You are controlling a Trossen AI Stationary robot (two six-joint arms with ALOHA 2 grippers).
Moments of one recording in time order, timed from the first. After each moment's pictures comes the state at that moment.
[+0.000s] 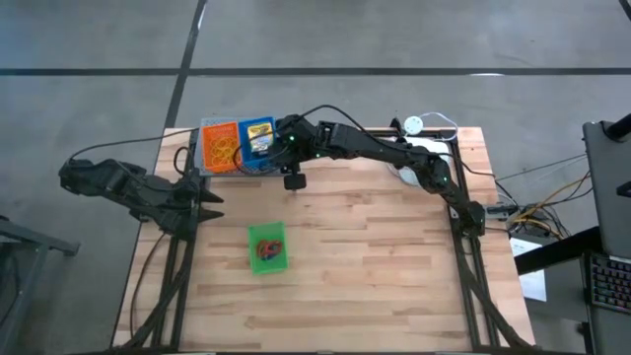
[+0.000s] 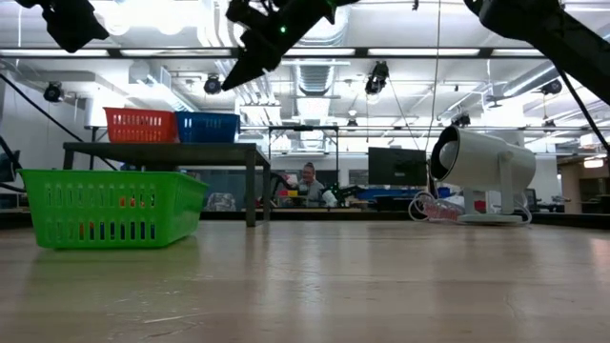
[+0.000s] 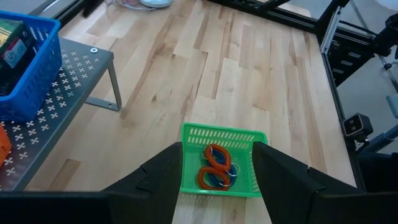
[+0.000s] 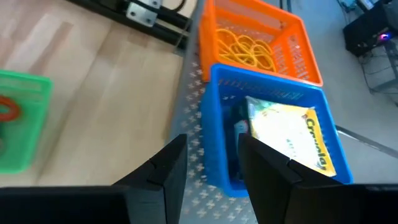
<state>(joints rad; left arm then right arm) -0.32 0.52 0.88 -1.00 -0.30 -0.48 -0.22 2.27 2.35 -0.75 -0.02 -0.51</state>
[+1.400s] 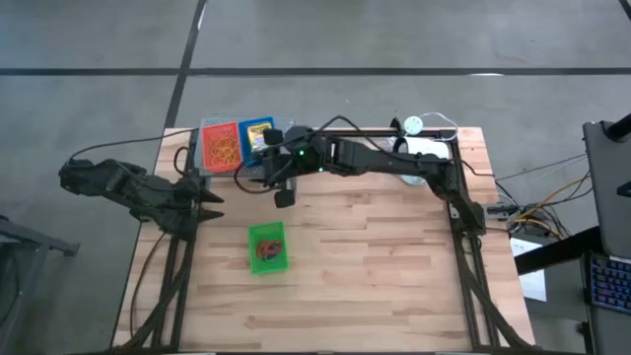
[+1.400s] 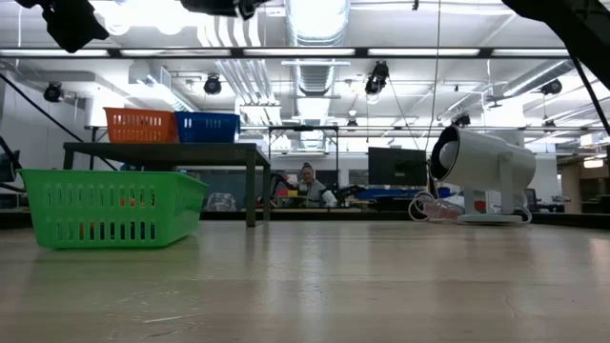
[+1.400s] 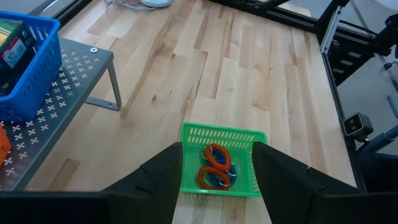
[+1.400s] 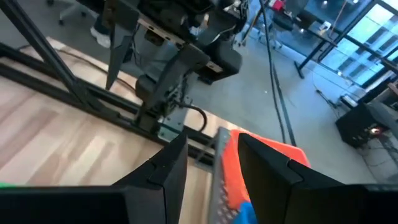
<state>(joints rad) -0.32 0.52 0.88 -1.00 -0.30 -0.48 -0.11 2.16 2.22 -0.39 -0.13 -0.47</state>
